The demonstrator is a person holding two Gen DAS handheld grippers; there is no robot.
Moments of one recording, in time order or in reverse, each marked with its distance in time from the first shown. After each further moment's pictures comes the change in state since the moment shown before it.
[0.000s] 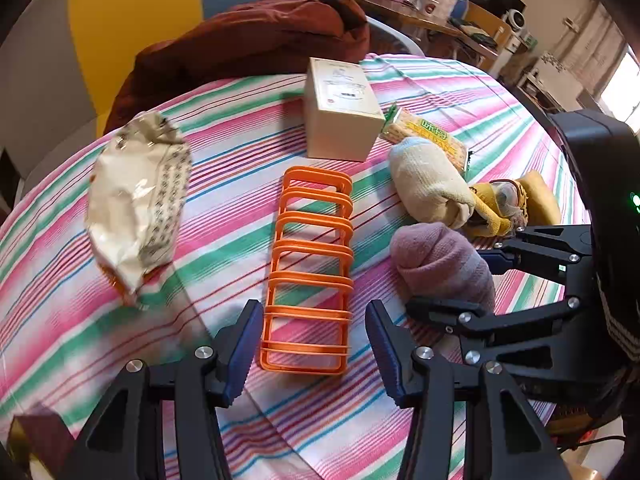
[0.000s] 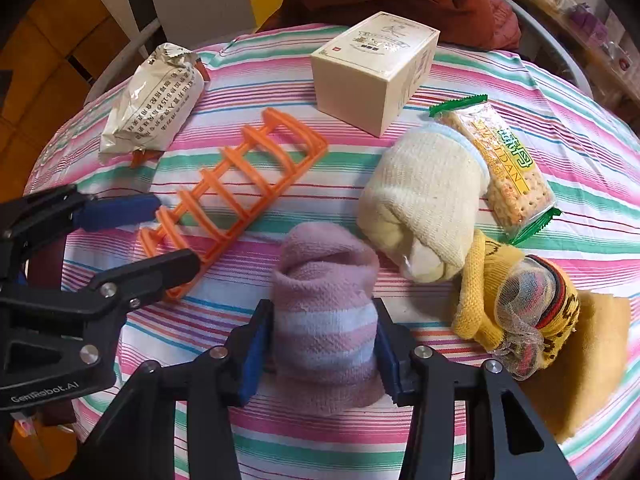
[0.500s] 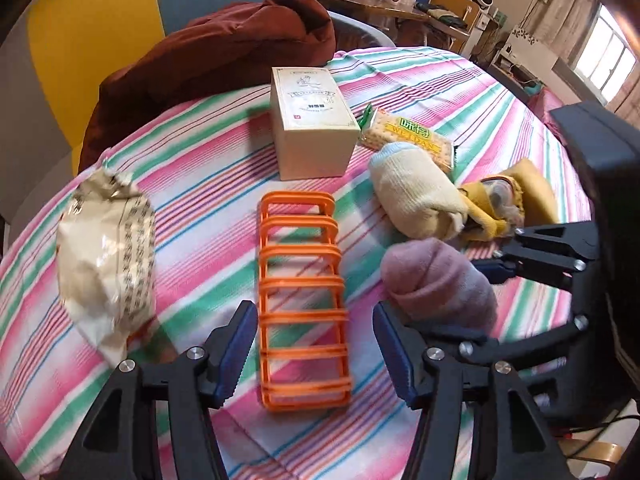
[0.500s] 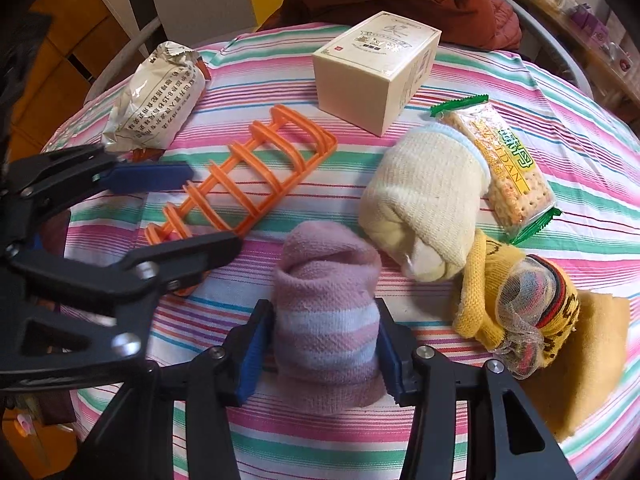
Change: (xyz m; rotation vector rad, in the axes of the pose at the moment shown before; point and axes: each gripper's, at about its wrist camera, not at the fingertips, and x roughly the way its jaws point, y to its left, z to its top) left arm 0.018 -0.008 0.023 0.111 0.011 -0.018; right arm 0.007 0.024 0.006 -0.027 0.004 0.006
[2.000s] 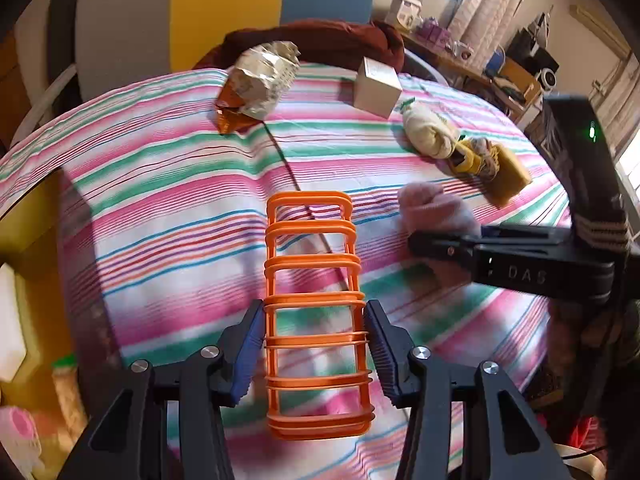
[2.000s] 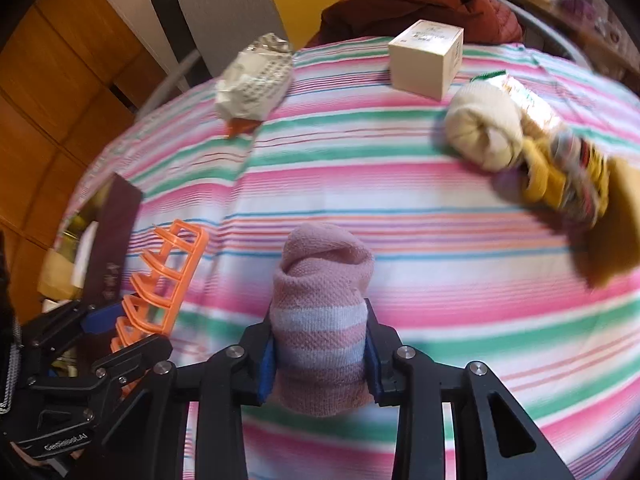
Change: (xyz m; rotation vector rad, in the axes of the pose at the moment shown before) left arm -0.091 -0.008 -0.181 -0.362 -0.161 0.068; right arm -0.023 0.060 -0.084 -0.136 -0.132 0.236
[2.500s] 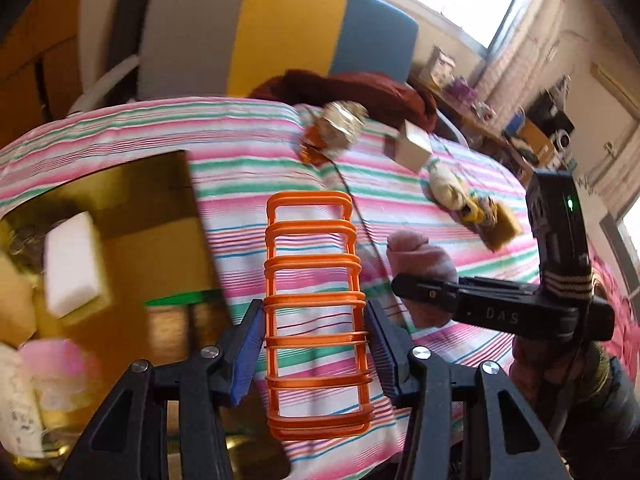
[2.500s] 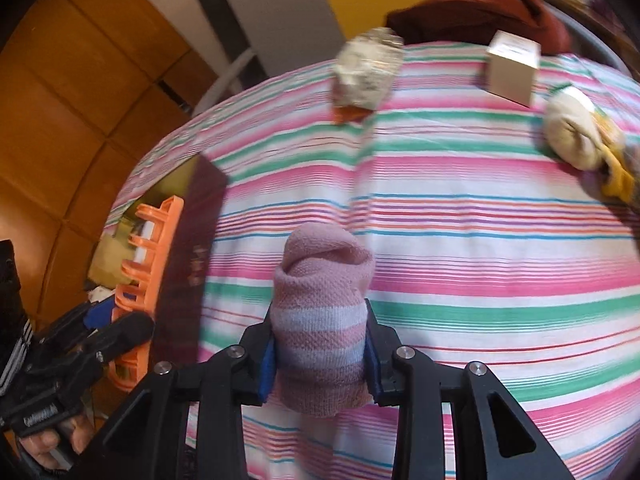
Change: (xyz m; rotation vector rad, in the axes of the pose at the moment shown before) left arm -0.086 0.062 -0.036 -0.174 -0.153 0.028; right arm 0.000 0.076 -0.024 -0.160 0.011 0.184
